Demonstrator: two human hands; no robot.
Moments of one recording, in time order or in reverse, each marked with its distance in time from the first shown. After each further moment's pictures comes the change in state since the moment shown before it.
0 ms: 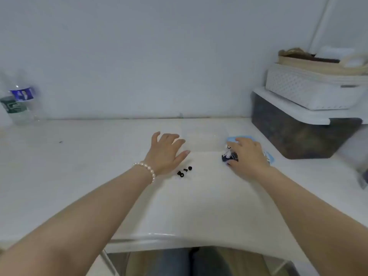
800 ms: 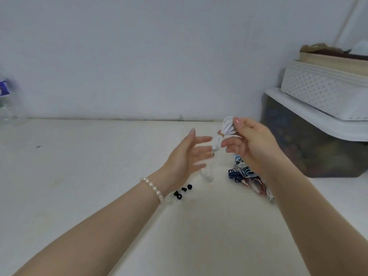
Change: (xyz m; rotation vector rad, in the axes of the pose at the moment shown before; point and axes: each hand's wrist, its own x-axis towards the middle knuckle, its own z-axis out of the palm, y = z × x) left_hand 0.046 0.047 -0.010 -1.759 -0.160 -0.406; right_hand 0.033 -0.052 -0.075 1.810 0.002 0.183
